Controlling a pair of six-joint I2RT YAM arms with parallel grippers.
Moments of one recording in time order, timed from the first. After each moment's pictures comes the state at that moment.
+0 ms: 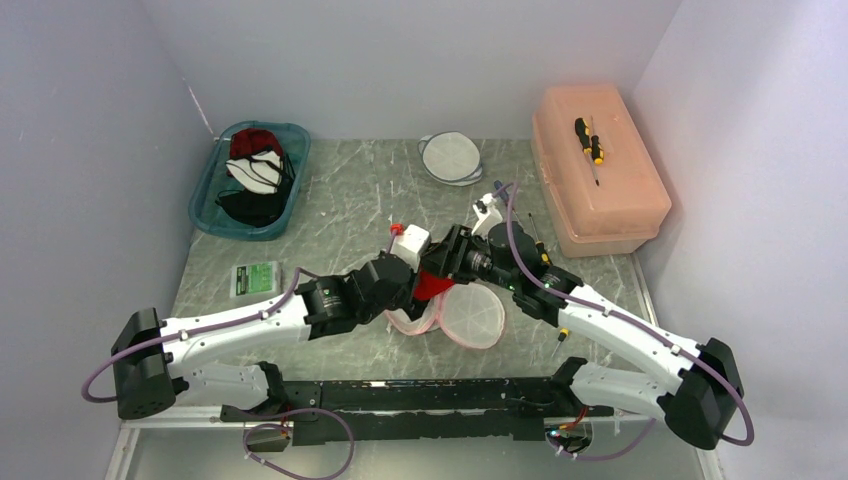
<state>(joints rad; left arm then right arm) -1.14 1.20 0.90 -0.26 -0.44 -0.40 0.79 1.06 0.76 -0.05 -0.13 0.92</state>
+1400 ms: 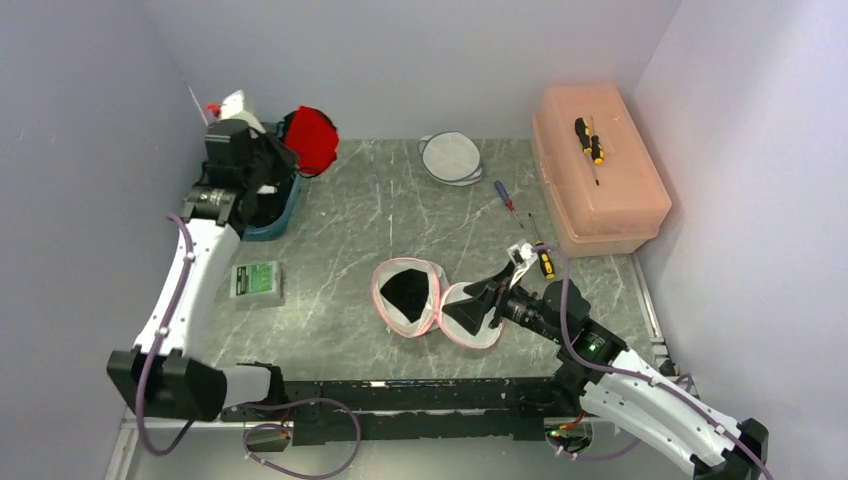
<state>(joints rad) -0.20 1.22 1.37 -0.45 -0.06 -0.47 0.79 0.48 0.37 0.01 -0.20 0.56</state>
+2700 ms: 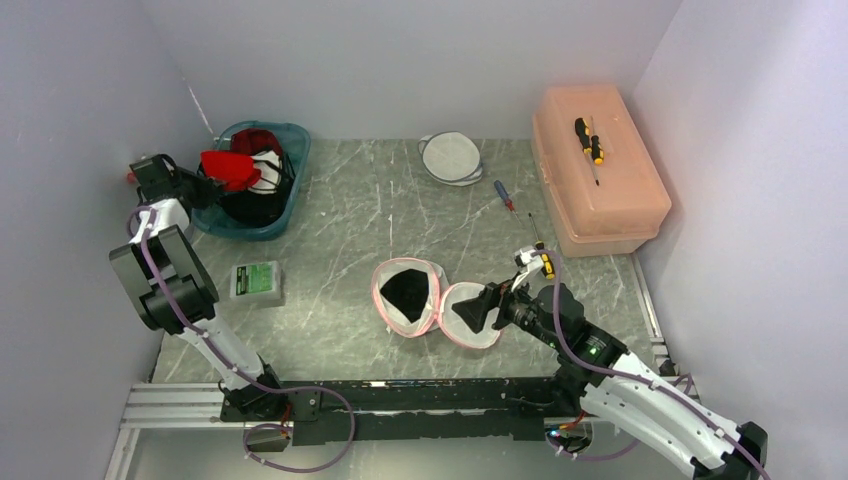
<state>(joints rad) 0.52 1.82 1.30 -0.06 0.38 -0.86 0.79 0.46 0.33 -0.13 -0.03 0.55</state>
